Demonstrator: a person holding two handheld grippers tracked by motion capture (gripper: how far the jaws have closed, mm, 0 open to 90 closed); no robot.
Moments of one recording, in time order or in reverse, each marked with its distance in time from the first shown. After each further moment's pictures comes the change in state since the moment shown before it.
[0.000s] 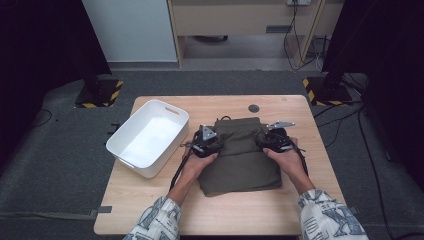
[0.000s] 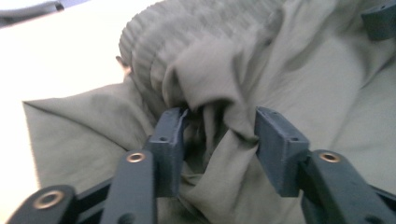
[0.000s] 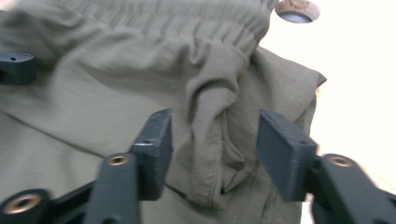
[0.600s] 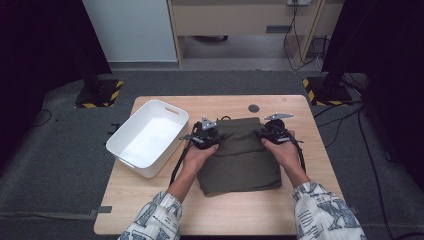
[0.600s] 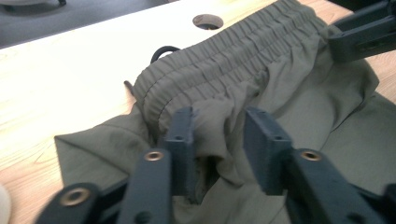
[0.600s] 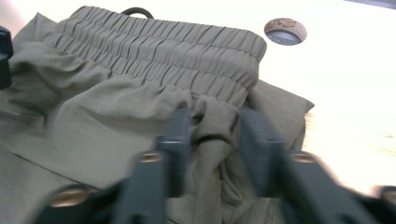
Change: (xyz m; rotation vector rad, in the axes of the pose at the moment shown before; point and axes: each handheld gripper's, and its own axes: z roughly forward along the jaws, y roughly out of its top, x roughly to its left) left arm 0.002 0.030 -0.004 0.023 -0.021 -0.063; right arm 0.005 0.028 0.001 0.022 -0.045 0.028
